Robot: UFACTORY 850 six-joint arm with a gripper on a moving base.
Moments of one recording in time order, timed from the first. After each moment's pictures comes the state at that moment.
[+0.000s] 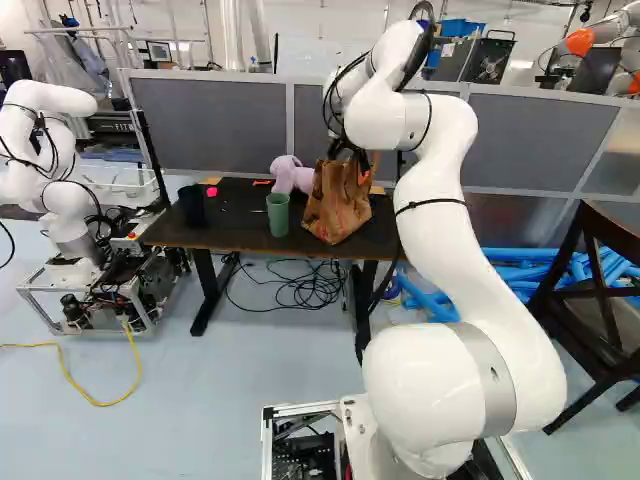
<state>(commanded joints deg) -3.4 -51.6 -124.0 0.5 -76.3 53.0</state>
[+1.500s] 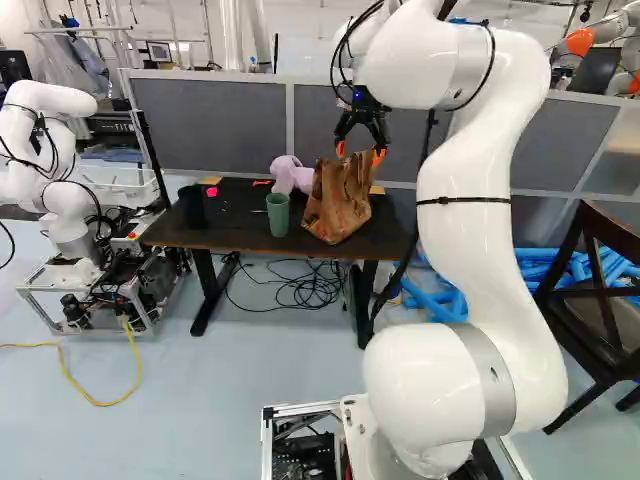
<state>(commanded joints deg) -4.0 -32.1 -106.5 0.5 -81.4 53.0</state>
